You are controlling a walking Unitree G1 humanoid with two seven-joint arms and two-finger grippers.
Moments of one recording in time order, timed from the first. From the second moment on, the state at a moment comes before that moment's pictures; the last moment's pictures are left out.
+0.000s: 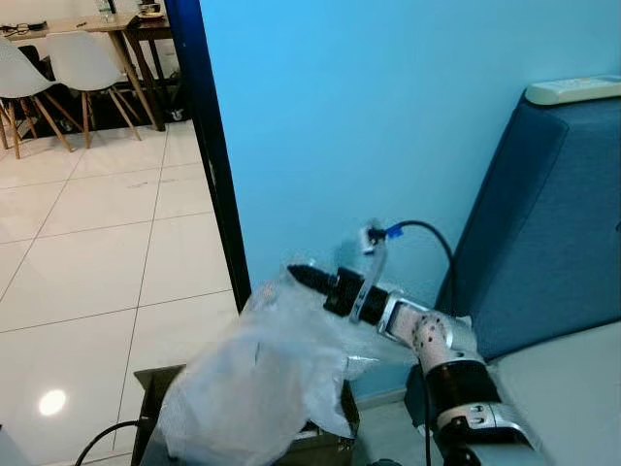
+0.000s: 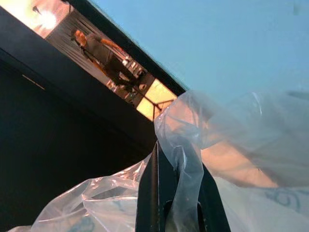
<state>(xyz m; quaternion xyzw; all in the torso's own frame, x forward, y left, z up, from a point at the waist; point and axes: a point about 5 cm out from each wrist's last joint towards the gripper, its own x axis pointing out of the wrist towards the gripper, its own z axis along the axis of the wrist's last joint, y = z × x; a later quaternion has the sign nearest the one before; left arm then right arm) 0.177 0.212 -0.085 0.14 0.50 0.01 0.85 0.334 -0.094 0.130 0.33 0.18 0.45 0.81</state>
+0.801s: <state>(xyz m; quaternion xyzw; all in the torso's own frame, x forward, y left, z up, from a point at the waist) 0.170 0.212 -0.087 0.14 0.51 0.01 0.85 0.340 -0.091 0.076 0.14 0.34 0.24 0.90</state>
